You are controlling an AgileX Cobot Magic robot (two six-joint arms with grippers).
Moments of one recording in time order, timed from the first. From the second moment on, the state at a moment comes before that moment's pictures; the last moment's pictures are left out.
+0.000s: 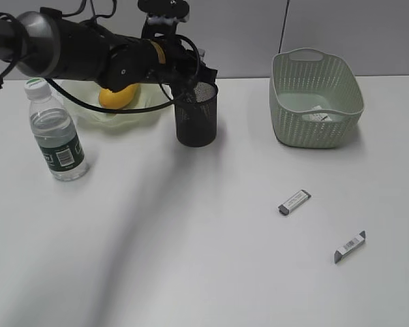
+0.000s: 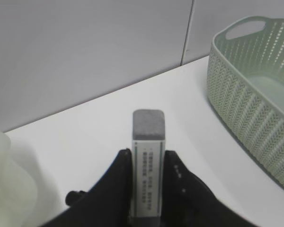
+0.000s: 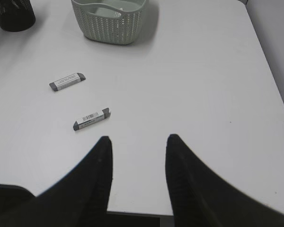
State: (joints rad) left arm -0.54 2.16 -1.55 0.30 -0.06 -0.33; right arm -0.08 -0.01 -0.51 0.14 1.06 -0.22
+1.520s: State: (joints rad) left arm -0.52 1.72 -1.55 0.41 0.65 -0.32; right arm -0.08 0.03 -0.51 0.14 1.06 -0.19
